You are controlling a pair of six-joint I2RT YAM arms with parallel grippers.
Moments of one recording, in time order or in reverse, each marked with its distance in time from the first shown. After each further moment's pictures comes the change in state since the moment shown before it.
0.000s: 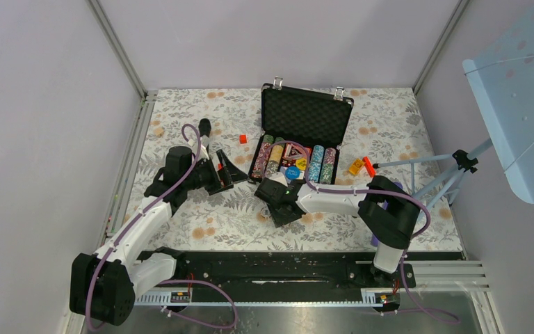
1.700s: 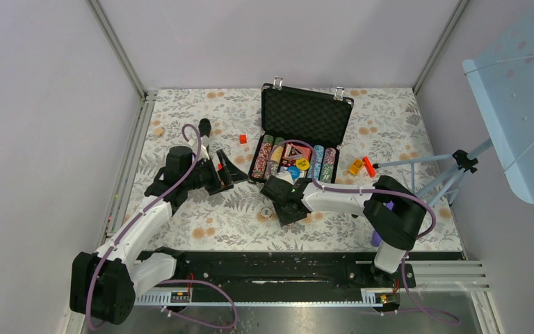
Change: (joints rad) left arm 0.000 0.007 0.000 0.002 0.000 -0.004; right arm -0.040 -0.036 -0.047 0.000 -0.008 0.006
